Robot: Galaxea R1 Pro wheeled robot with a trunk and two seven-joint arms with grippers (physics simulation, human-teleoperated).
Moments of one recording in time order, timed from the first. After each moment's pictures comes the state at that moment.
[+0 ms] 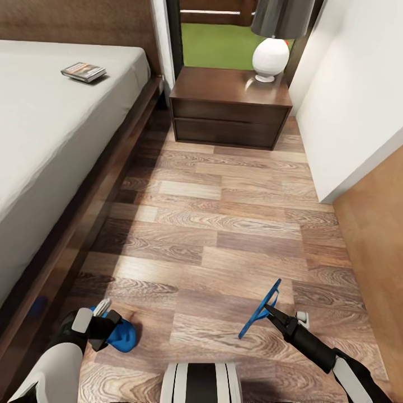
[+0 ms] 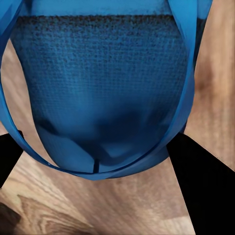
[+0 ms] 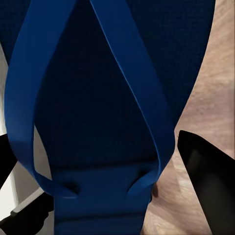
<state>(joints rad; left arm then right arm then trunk) -0.72 0.01 0.86 -0.55 0.28 0.72 0.25 -0.32 -0.23 -0.07 -0.80 -0.86 0.53 1.02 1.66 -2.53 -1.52</state>
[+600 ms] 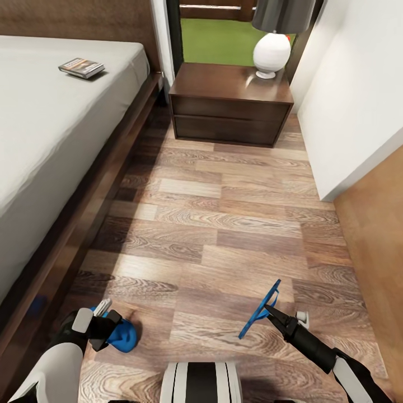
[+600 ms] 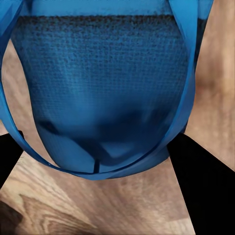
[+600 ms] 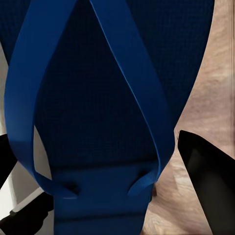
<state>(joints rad) -0.72 0.01 0.86 -0.55 0.28 0.73 0.25 -0.32 -0.23 -0.07 -0.80 -0.86 0.53 1.02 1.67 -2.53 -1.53</state>
